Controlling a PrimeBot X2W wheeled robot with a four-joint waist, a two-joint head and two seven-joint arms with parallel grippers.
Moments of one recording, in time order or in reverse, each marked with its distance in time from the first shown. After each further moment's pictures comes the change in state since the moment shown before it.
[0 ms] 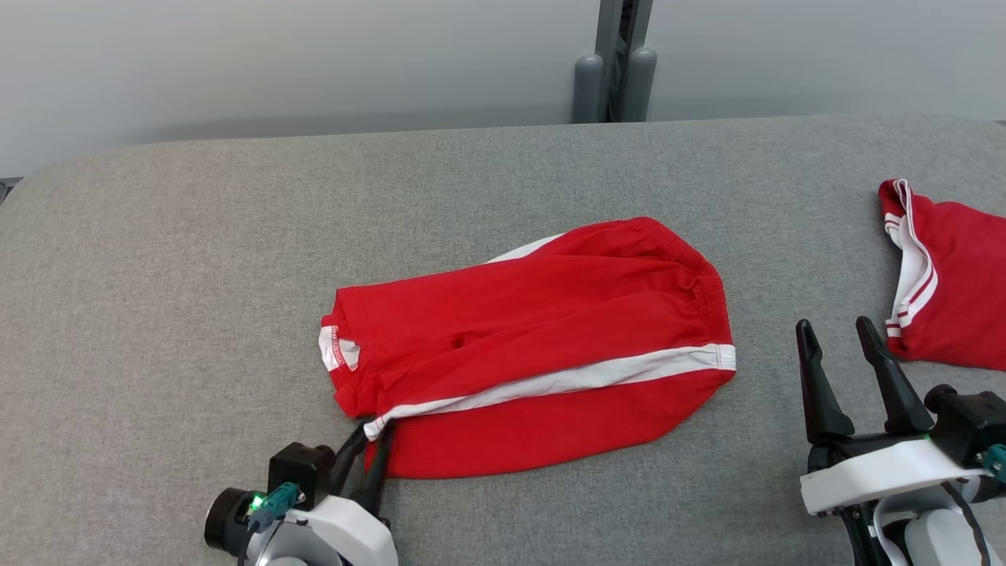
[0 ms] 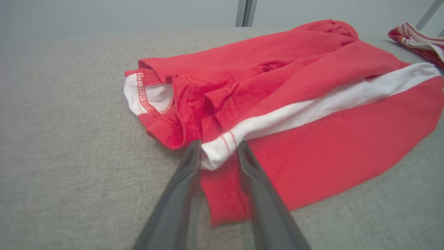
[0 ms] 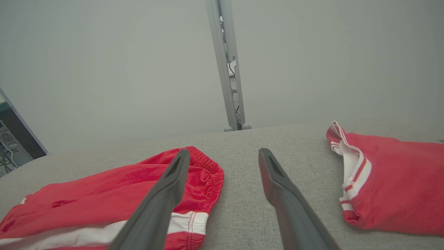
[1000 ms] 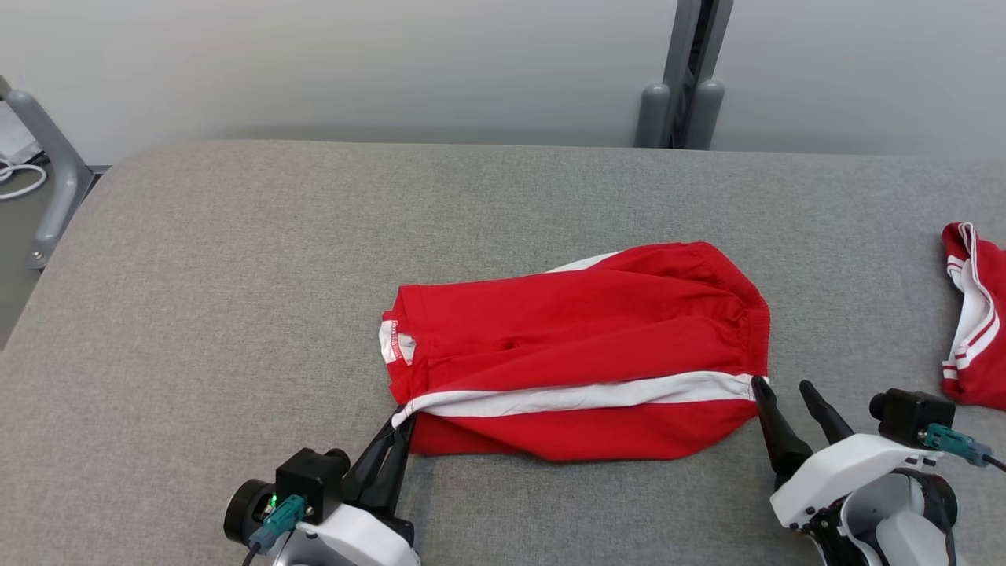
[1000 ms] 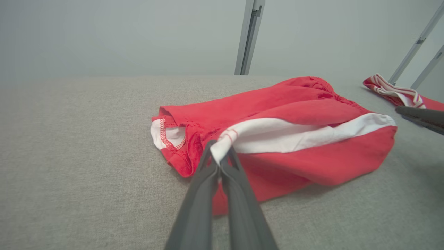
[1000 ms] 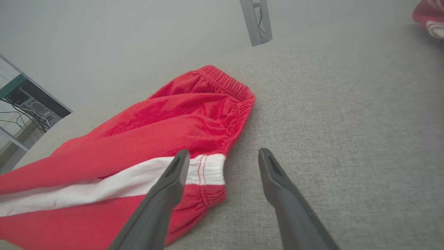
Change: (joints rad) left arm 0.075 -0.002 -0.025 -0.203 -0.023 -0.019 0.000; right arm -0.098 -0.009 0.108 0.290 0.242 0.000 0.169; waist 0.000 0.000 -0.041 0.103
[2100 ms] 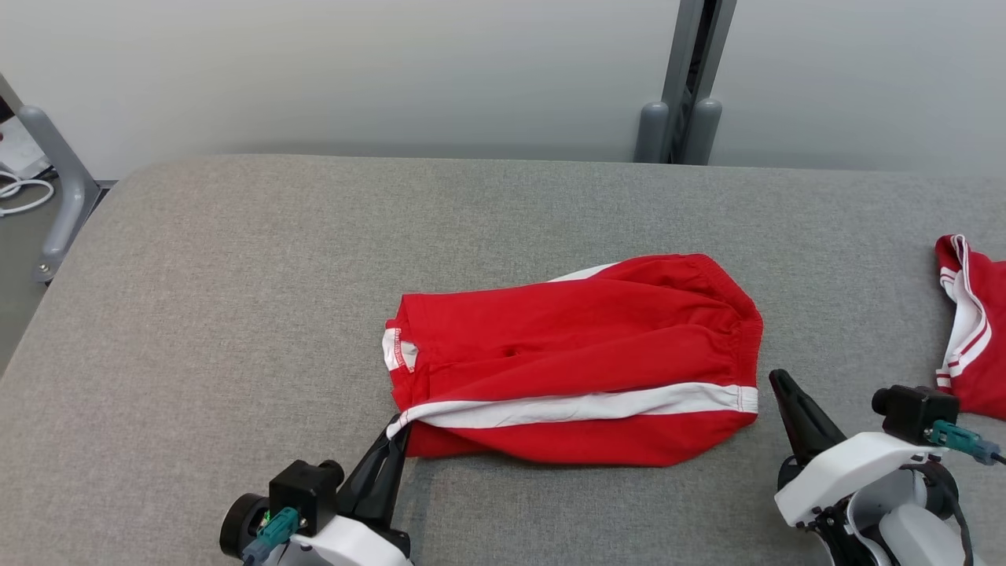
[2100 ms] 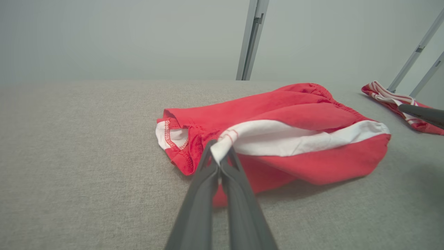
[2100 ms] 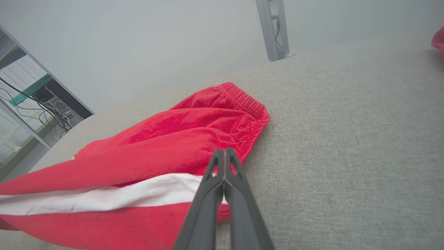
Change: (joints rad) left arm 0.025 0.000 0.009 -0.016 -0.008 -0.001 0.000; right arm -0.037 -0.100 0.186 0.016 0.156 0.000 -0.076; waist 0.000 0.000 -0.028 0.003
